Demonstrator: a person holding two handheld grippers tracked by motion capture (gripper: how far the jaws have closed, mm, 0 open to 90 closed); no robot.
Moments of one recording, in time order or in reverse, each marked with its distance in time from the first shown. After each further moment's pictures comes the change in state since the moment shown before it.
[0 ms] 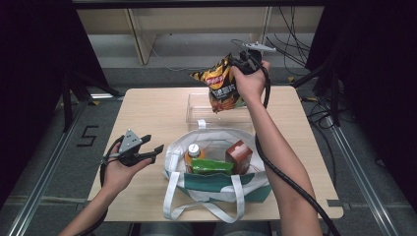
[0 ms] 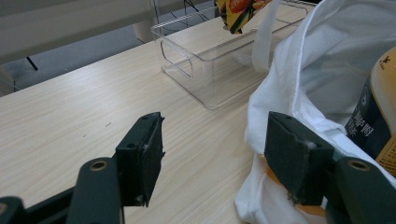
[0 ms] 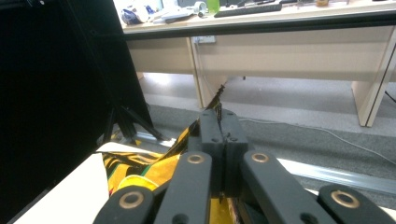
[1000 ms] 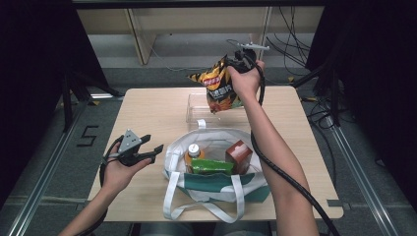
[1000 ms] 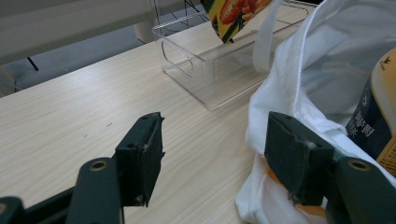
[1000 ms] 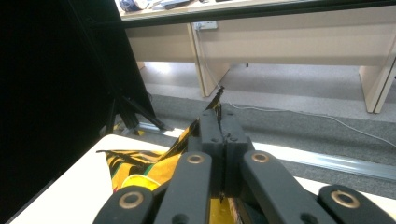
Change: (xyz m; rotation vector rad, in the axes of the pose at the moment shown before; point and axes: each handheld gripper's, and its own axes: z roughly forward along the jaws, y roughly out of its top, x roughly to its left) left arm 0.001 0.000 -0.001 0.003 0.002 0.002; right arm 0.000 -0.002 0.021 0.059 0.009 0.021
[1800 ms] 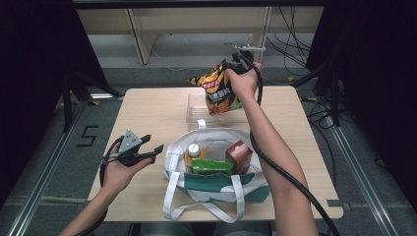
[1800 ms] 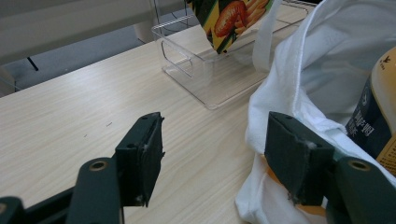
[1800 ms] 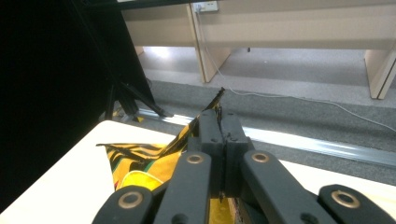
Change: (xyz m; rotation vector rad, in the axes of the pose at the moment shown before) left arm 0.000 -0.001 0.000 -0.002 0.001 -0.001; right arm -0.007 -0.007 0.016 0.068 0.003 0.000
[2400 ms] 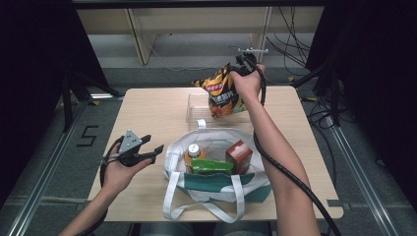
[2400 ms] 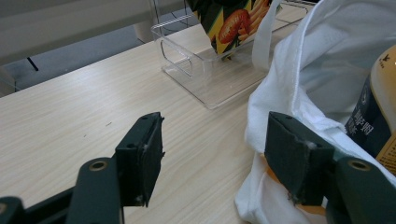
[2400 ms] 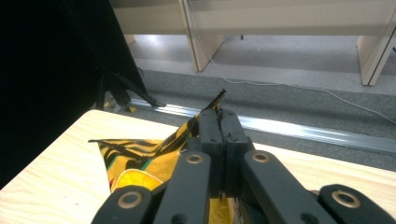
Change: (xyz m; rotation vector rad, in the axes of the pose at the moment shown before) left arm -0.001 -0.001 0.001 -0.003 -0.005 -0.002; right arm -0.018 -0.007 0.004 0.045 -0.027 -0.005
